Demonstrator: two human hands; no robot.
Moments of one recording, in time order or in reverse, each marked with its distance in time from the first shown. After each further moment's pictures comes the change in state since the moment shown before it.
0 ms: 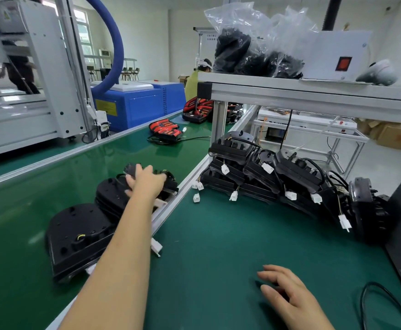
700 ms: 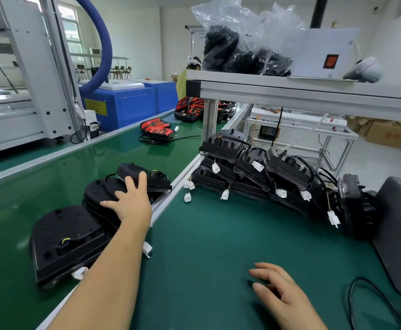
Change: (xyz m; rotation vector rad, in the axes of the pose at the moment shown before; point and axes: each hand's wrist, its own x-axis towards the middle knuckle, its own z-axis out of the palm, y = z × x) left_hand 0.007 -0.047 0.050 0.666 0.248 0.139; right_hand 0.000 0.001 -0.003 0.033 -0.004 -0.006
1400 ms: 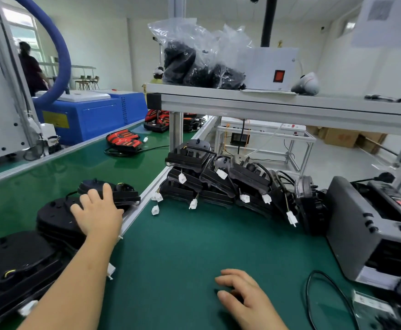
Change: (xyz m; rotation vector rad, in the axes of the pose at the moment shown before) left_hand 0.010 0.010 -0.003 0.107 0.180 0.008; right_hand 0.001 -0.005 -0.001 -0.005 -0.037 0.019
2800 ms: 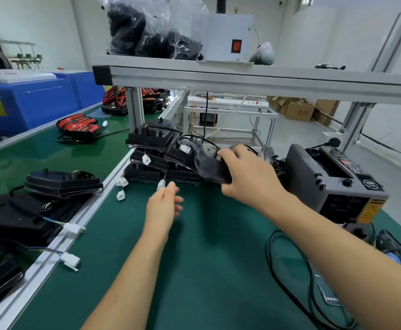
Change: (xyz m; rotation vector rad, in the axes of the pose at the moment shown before) left_hand -0.128 0.136 -0.061 -1.574 -0.636 0.004; right_hand 0.066 -0.062 -0.131 -0.948 0.399 -0.138
